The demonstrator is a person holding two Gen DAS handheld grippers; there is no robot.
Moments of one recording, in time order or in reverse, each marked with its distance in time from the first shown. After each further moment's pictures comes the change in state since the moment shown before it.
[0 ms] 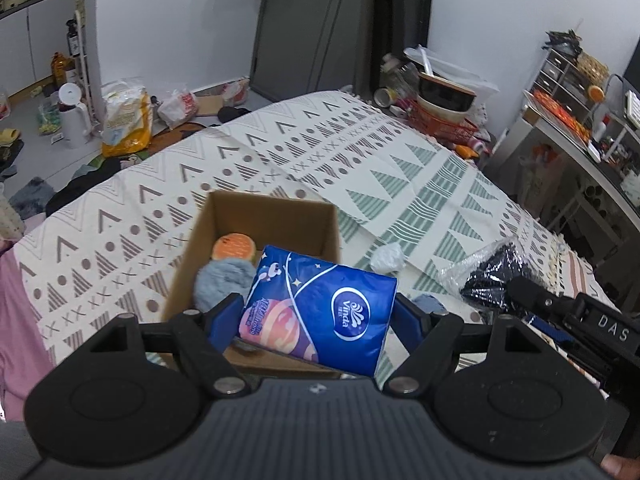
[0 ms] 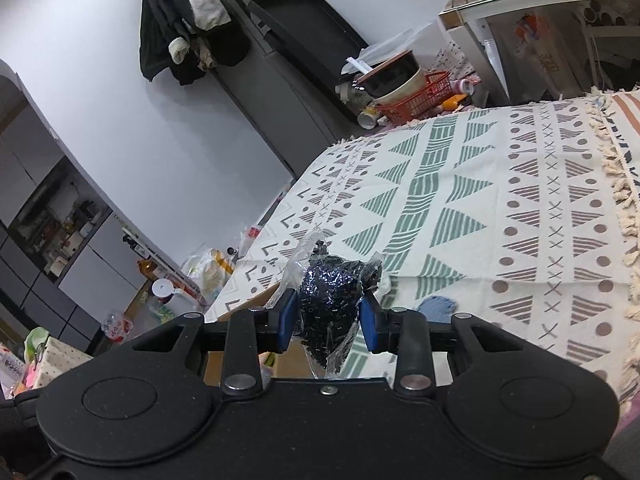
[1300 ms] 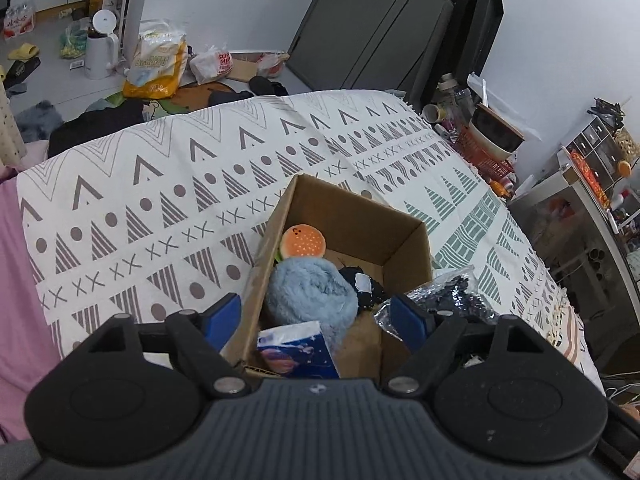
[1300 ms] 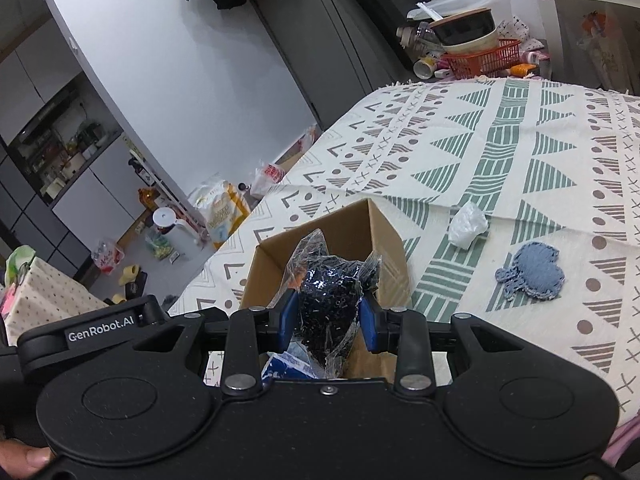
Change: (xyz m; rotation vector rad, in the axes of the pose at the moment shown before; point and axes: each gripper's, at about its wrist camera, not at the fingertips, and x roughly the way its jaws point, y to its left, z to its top) left arm 0.033 0.116 0.002 -0.228 0.046 -0.075; right arm 0.064 0.101 -0.060 -0.158 0.140 -0.021
